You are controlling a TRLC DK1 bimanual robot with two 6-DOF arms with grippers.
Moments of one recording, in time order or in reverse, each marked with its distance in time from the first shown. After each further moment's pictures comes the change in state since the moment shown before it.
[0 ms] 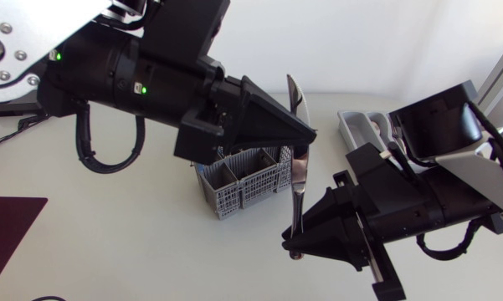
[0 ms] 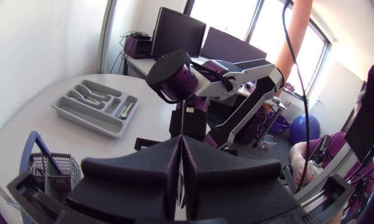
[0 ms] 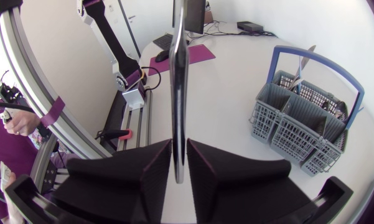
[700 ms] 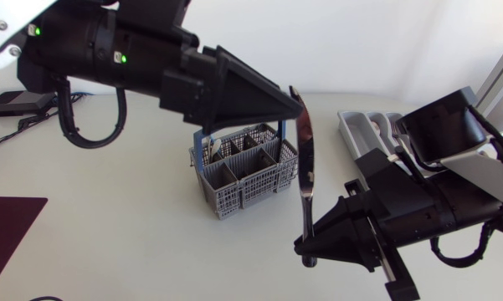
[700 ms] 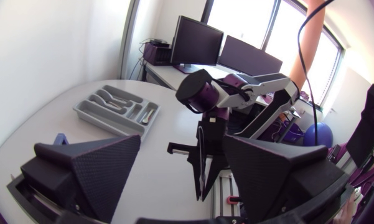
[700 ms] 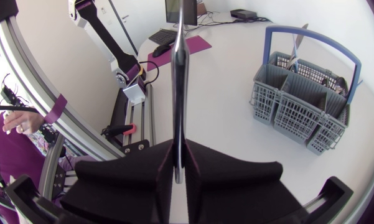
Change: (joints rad) left arm 0.106 -0.001 0.057 -0.022 -0.024 -0.001; right arm -0.067 -0.010 -0.001 -0.121 -0.021 -0.024
